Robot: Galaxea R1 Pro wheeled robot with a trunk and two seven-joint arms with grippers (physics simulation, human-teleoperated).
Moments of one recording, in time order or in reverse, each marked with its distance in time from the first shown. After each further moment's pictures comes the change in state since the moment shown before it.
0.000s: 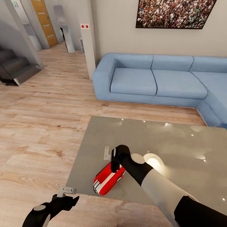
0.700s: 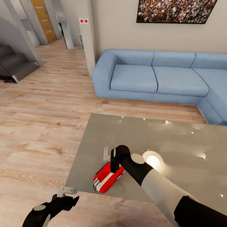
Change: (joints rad) left arm 0.000 0.000 0.000 0.000 0.000 0.000 0.000; right arm 0.000 0.000 0.005 0.005 0.001 -0.041 0.001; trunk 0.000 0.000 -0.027
